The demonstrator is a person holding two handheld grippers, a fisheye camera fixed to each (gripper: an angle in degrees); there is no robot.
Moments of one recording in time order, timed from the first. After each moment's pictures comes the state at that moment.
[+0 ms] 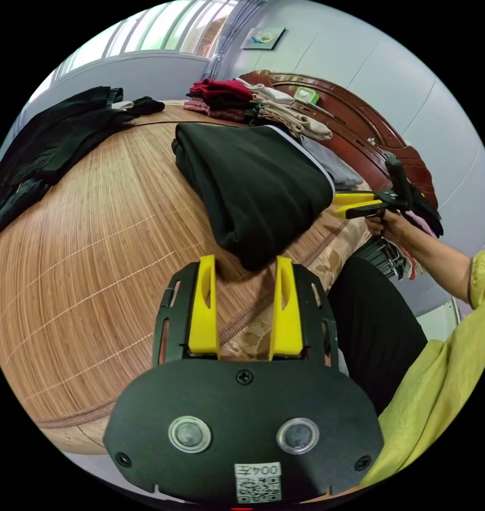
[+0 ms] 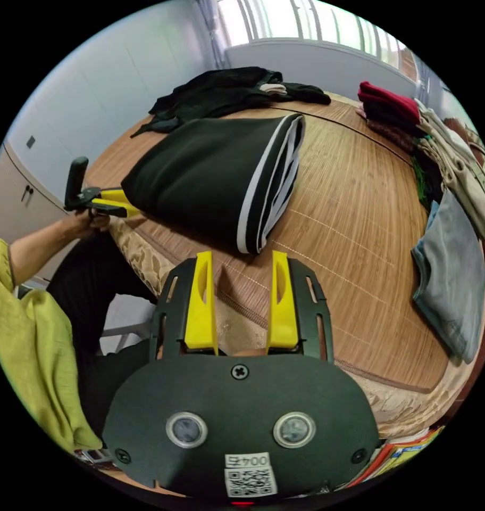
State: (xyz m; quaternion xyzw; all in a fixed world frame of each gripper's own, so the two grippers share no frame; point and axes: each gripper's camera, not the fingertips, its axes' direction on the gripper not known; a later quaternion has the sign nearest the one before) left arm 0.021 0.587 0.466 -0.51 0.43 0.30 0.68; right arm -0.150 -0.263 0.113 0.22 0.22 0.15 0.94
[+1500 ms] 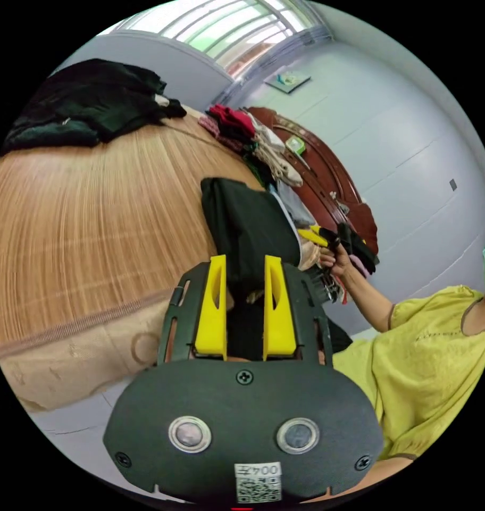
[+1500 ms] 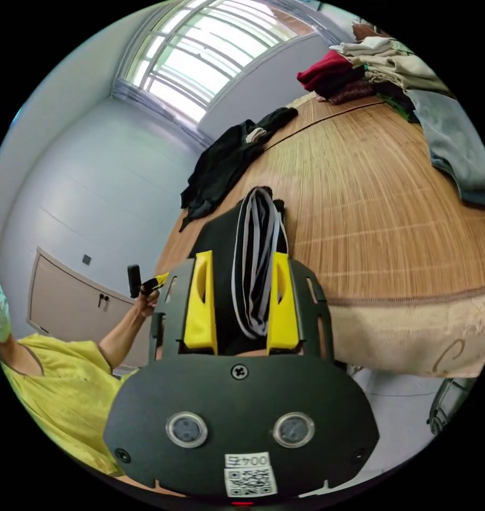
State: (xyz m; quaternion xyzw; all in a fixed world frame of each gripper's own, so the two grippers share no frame) left arm -0.123 0.491 0.530 -0.54 0.50 0.11 0.67; right arm -0.085 -0.164 0.119 0.45 -0.05 0.25 0.86
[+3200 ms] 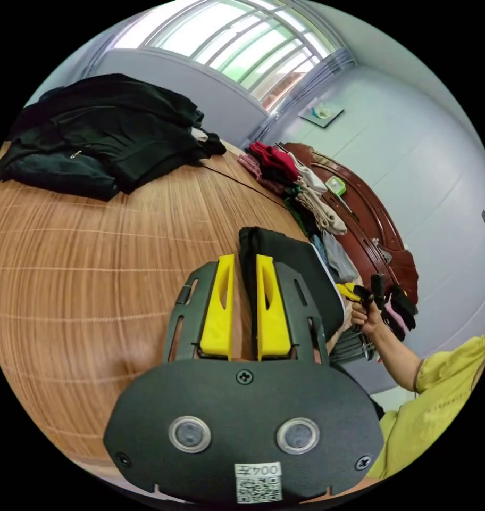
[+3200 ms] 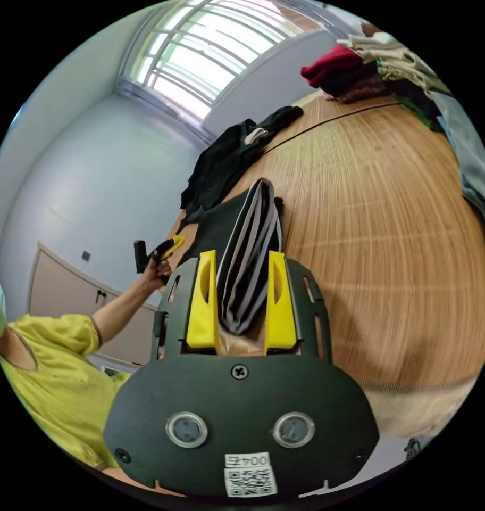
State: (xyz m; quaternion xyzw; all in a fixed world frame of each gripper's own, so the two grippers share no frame) left arm -0.185 0.489 0.647 -0.48 0.43 0.10 0.76; right arm -0.041 -0.211 0.156 0.44 -0.04 0.22 0.87
